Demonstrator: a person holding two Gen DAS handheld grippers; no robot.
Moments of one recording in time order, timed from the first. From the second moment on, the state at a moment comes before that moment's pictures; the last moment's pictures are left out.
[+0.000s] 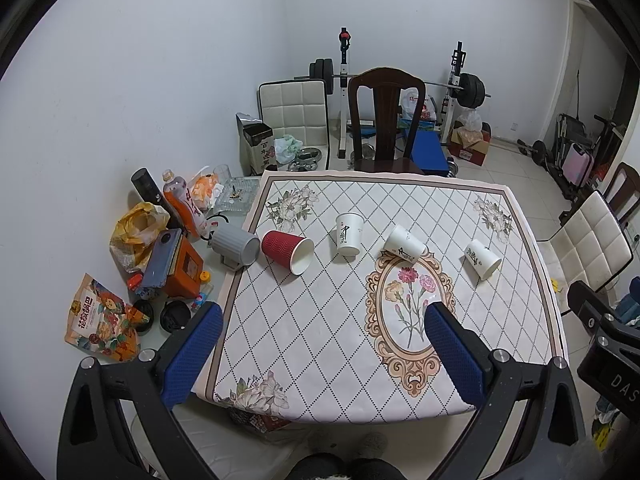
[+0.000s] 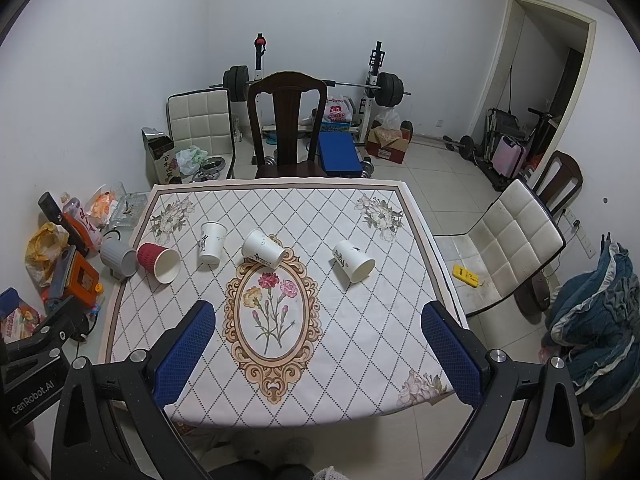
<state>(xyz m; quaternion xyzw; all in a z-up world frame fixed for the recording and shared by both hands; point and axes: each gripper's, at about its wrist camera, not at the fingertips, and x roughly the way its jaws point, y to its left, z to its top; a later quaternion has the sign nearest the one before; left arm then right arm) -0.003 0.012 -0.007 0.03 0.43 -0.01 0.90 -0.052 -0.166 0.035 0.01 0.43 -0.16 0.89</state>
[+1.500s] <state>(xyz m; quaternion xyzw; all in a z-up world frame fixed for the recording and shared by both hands) 0.050 0.001 -0.093 0.07 0.49 -0.07 0.87 -0.035 -0.188 -0.033 0.07 0.49 -0.23 0.84</state>
